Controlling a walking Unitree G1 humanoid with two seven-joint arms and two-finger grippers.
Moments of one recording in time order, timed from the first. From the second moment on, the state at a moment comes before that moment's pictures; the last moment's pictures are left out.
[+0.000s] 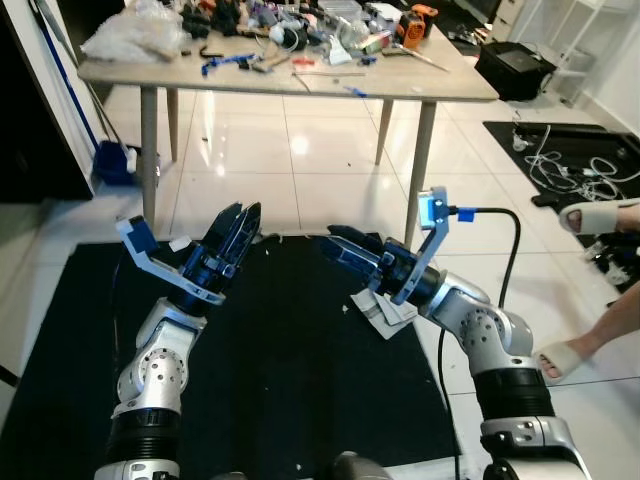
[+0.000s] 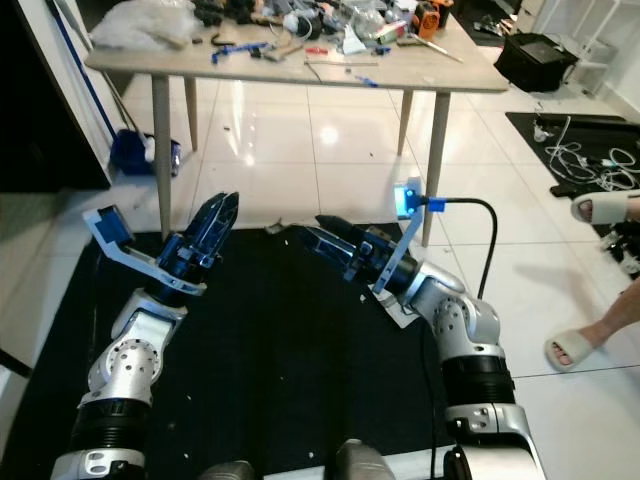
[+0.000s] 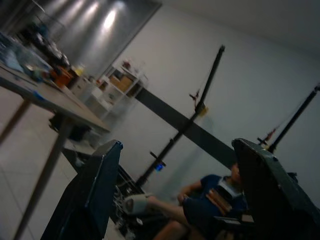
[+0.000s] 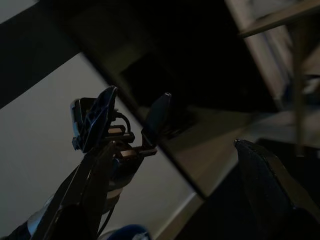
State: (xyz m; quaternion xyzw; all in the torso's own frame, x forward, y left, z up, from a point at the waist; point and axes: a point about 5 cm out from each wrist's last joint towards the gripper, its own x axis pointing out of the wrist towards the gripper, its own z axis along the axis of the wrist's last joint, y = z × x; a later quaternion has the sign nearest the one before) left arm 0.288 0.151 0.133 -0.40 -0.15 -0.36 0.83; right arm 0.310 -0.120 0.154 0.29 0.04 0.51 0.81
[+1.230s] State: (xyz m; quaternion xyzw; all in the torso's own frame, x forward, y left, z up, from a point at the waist) left arm 0.290 0.140 0.134 -0.40 -0.15 -0.38 0.82; right arm 0.306 -0.132 0.147 0.29 0.05 0.50 0.81
